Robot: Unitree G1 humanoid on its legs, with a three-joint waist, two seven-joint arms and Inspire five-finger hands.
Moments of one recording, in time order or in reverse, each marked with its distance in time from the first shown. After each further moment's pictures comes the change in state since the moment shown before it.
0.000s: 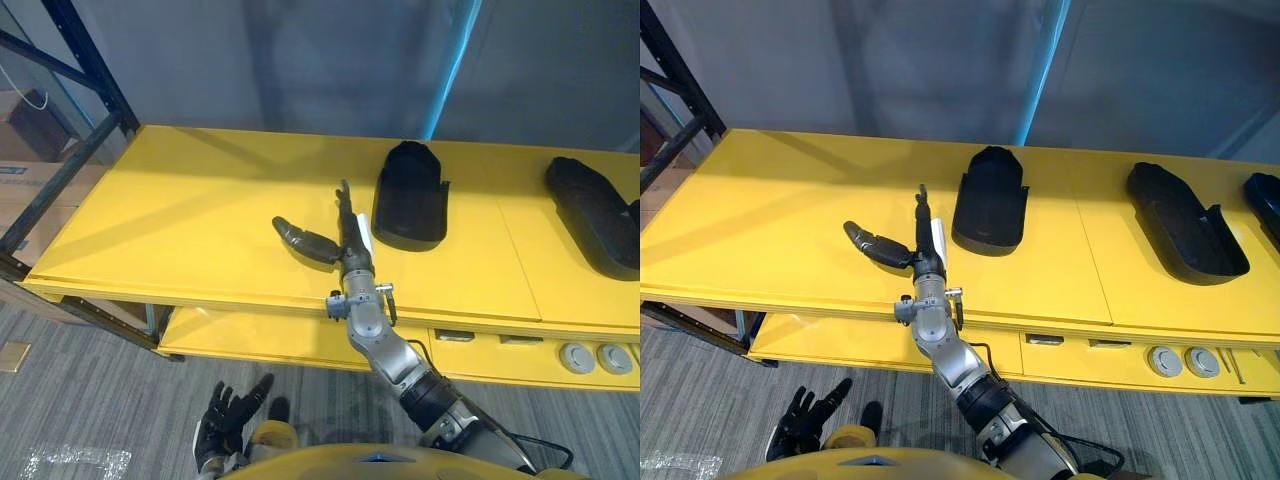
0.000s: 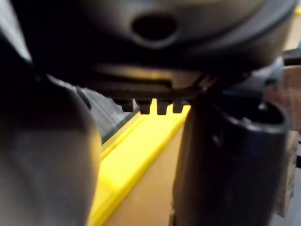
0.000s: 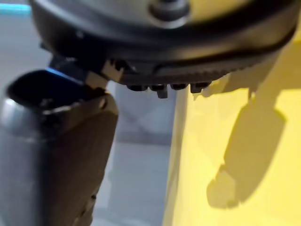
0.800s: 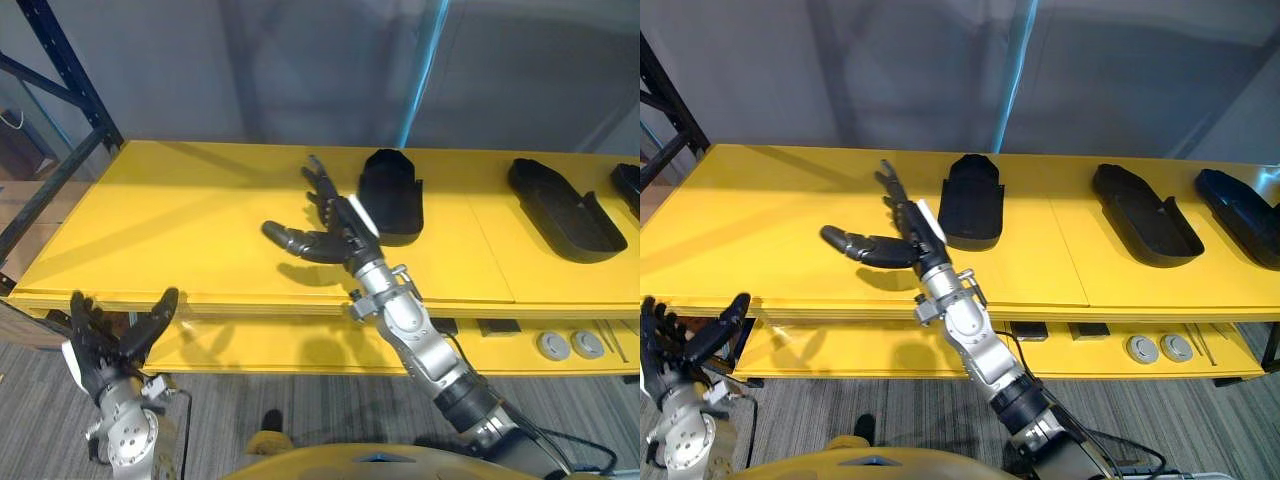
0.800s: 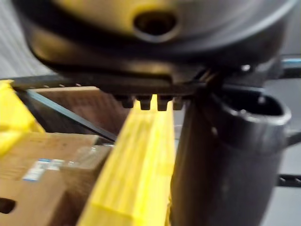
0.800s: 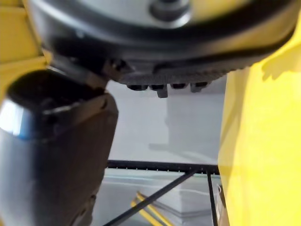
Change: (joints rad) left arm -0.038 0.121 0.164 -0.506 0.171 -0.067 0.383; right arm 0.009 -0.149 0.037 -0.211 0.235 -0.127 0.488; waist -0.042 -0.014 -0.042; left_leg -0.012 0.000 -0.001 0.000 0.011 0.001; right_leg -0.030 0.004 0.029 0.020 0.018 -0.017
